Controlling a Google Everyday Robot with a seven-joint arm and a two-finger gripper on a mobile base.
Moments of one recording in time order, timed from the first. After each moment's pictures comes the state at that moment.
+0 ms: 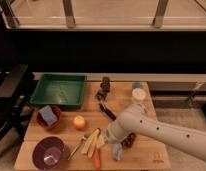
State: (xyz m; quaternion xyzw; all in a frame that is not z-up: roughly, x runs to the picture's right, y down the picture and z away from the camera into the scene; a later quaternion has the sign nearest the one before) arm 0.013 0.272 0.703 -0.05 -0.42 -0.68 0.60
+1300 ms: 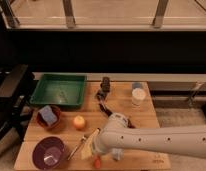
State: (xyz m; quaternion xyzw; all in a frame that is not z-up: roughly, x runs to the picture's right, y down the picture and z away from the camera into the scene) arm -0.029 0.316 0.702 -0.10 -0.38 -0.69 0.61
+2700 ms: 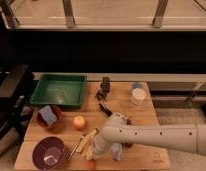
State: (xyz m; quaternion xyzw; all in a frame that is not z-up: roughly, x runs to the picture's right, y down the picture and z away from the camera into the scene) arm -0.034 0.339 0.735 -0.12 -0.43 -0.65 0.61
